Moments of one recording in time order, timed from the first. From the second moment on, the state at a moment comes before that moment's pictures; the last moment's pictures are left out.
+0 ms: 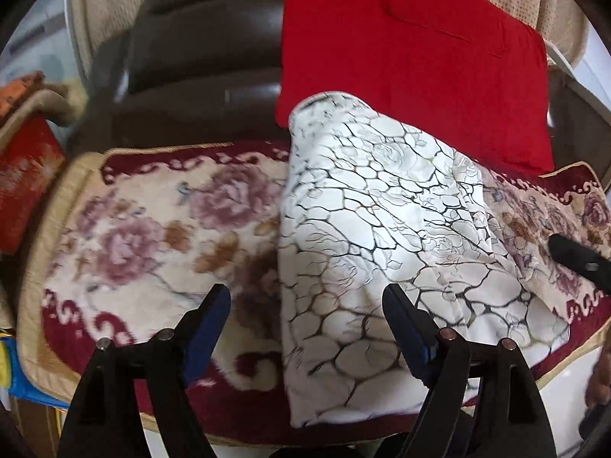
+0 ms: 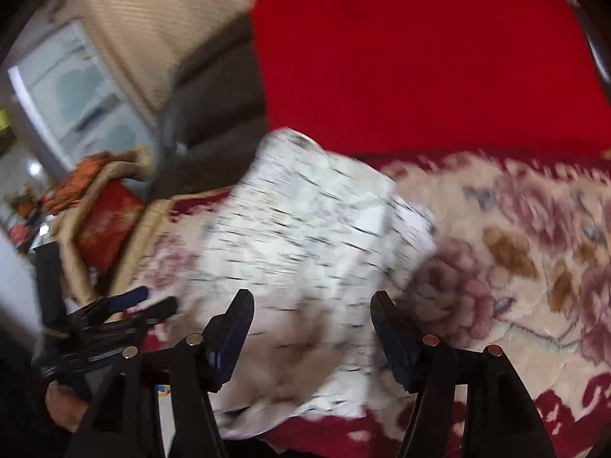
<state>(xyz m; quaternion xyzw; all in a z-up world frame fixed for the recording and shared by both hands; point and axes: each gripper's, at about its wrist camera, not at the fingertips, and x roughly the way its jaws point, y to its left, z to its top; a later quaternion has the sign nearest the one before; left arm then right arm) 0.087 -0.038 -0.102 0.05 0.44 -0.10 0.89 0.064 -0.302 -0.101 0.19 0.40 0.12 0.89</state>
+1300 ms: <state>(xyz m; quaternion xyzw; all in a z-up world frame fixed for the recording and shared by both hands) -0.002 -0.022 0.006 0.09 0.33 -0.01 0.94 -0.034 -0.246 0.015 0.17 0.34 0.10 0.92</state>
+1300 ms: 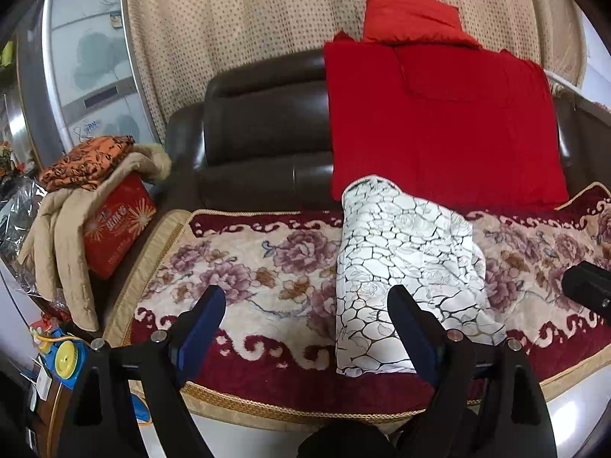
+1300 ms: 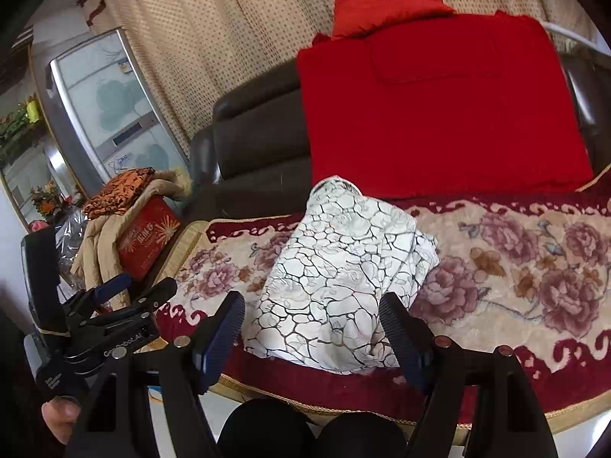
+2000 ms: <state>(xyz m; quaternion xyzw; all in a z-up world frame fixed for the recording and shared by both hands) -0.045 -0.024 0.058 0.11 0.26 0.02 0.96 -0.054 -0.235 0.046 0.16 0.31 0.08 0.93</state>
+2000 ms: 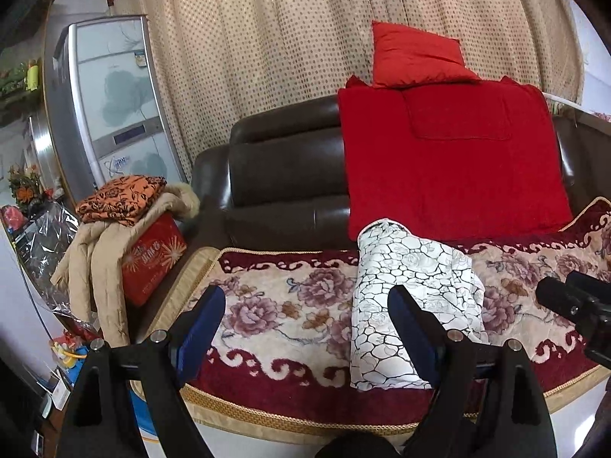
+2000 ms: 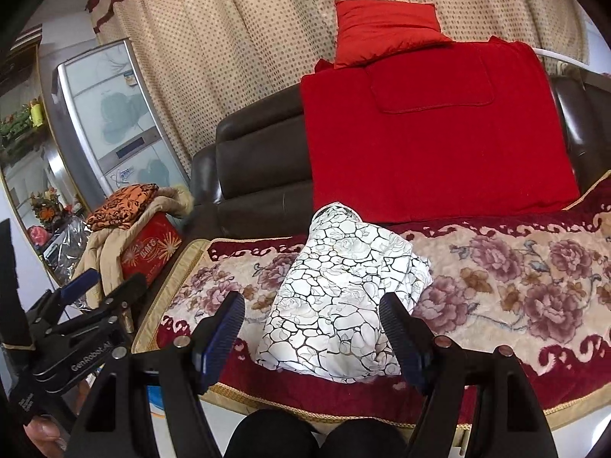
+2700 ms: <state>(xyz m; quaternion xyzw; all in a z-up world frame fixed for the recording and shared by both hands) -0.052 -0.029 0.066 0.11 0.24 0.03 0.96 -0.059 -0.242 0.052 0.16 0.29 0.06 0.94</state>
